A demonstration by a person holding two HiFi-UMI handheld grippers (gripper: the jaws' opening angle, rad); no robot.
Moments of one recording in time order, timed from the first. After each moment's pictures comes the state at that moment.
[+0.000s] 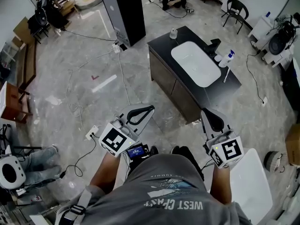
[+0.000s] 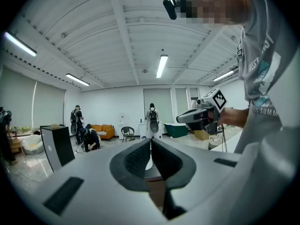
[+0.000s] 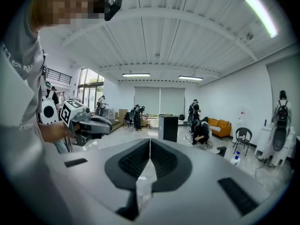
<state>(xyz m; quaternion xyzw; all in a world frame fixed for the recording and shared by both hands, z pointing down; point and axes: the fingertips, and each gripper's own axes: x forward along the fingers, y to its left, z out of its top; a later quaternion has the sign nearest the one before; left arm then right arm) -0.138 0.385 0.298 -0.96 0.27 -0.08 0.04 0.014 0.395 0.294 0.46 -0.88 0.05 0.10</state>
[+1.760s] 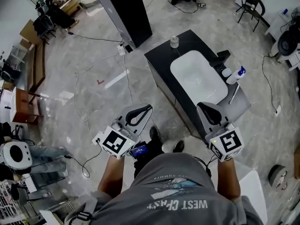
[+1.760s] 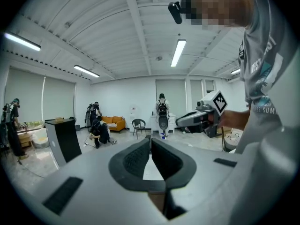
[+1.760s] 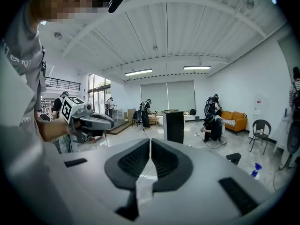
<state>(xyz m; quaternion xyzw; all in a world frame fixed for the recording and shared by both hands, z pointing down) -0.065 0.188 0.323 -0.93 0.34 -0.13 0.00 0.082 0.175 0.331 0.38 -0.92 0.08 0.10</state>
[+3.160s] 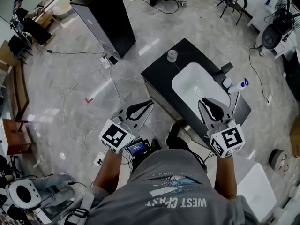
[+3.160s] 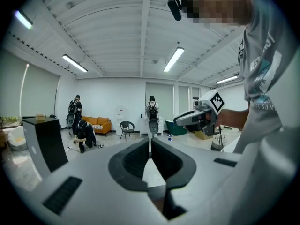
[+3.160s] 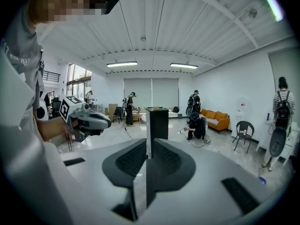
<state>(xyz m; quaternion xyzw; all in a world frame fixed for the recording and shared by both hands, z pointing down) -0.132 0.014 0.325 -0.97 0.23 -0.09 -0.01 0.018 0.029 0.329 0.49 -0.86 0.09 0.13</state>
